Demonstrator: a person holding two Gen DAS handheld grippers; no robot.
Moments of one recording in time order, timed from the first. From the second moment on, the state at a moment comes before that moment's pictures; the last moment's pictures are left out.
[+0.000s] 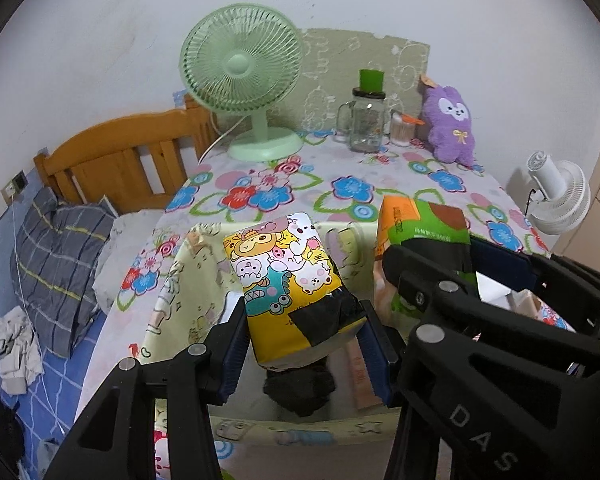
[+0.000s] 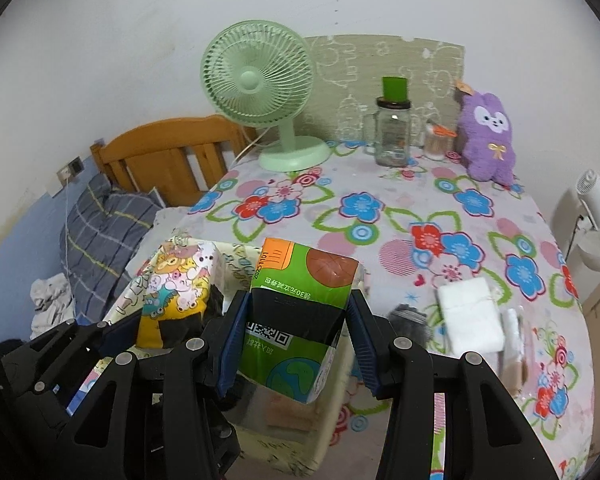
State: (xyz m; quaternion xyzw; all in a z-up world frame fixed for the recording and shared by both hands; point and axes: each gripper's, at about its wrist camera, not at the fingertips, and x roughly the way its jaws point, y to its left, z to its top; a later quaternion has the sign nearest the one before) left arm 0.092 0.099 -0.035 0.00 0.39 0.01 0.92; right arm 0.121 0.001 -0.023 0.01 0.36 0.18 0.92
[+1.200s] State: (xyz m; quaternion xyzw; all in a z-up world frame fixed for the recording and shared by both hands) left arm 0.106 0.141 -0.053 0.00 0.42 0.01 0.91; right arm 0.146 0.062 -0.042 -0.05 0.37 0.22 0.90
